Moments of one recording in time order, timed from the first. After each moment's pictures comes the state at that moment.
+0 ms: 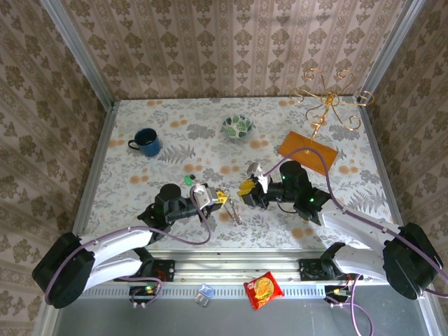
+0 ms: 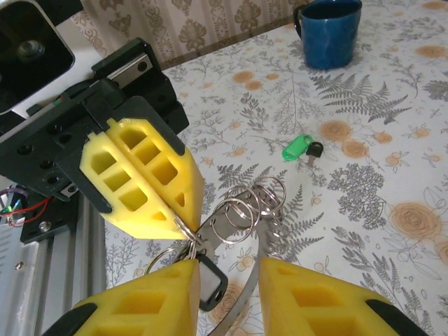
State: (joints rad) left arm -0.78 1.04 0.27 0.56 0.49 0.23; right arm 0.62 1.13 0.57 0.15 -0.56 -0.07
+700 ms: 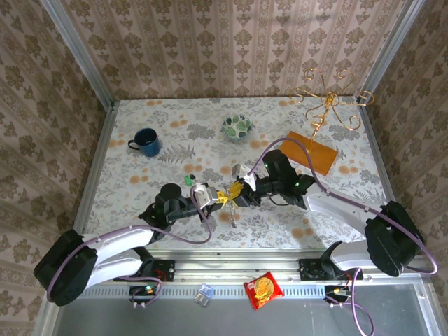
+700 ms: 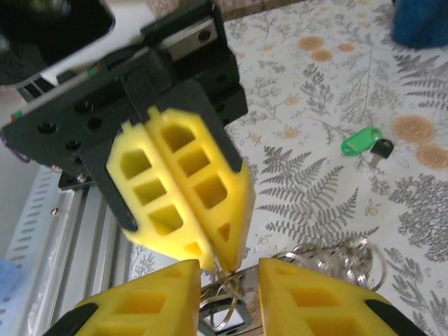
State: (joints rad) left arm -0.78 1.07 0.27 0.60 0.52 0.22; right arm 0.65 1.34 0.78 -0.07 -0.72 -0.29
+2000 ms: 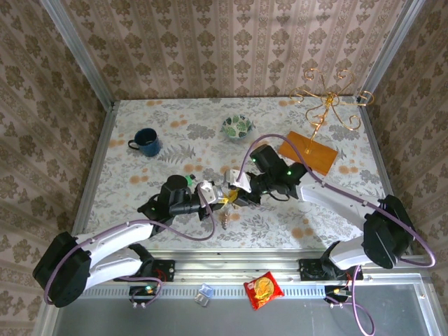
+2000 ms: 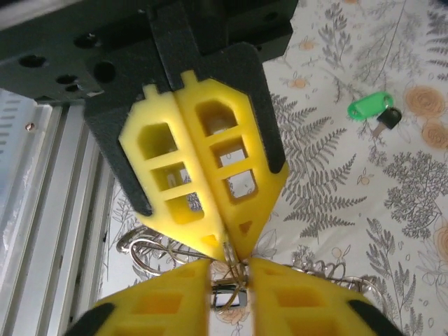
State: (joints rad) left arm -0.78 1.05 0.41 0.25 0.52 0.34; right arm 0.69 1.39 0.97 -0.45 -0.58 -0.56
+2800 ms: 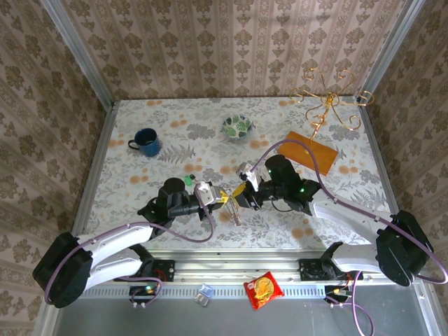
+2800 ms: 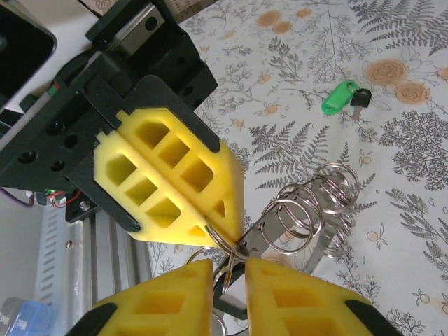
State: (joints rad) left arm -0.78 1.05 0.35 0.38 0.52 0.31; right arm 0.68 1.25 0.73 -0.09 -0.58 0.00
